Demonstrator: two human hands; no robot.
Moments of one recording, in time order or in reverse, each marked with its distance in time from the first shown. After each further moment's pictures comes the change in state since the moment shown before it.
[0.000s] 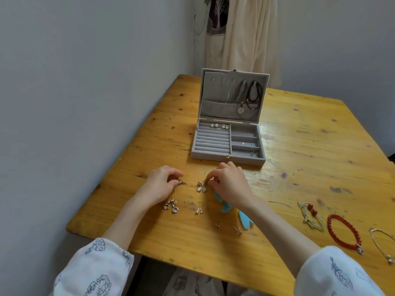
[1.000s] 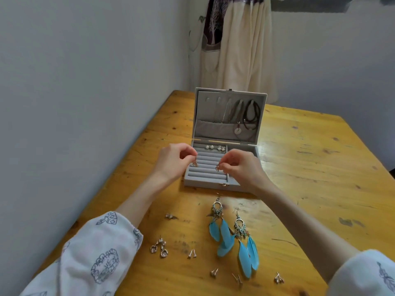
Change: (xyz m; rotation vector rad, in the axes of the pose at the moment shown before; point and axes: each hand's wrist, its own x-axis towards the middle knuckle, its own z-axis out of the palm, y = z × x) left_hand 0.090 0.058 -0.026 -0.143 0.245 0.239; right_hand 0.064 0.038 -0.057 0.592 0.156 0.140
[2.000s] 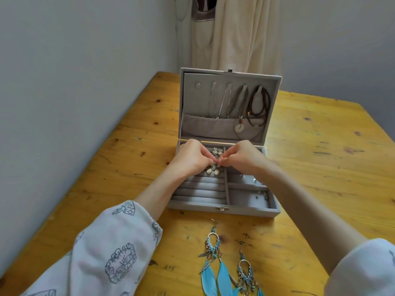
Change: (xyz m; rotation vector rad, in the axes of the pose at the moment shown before) left_hand 0.095 -0.005 0.075 -0.026 -0.291 -0.264; right_hand 0.101 0.051 0.001 -0.084 -0.225 0.323
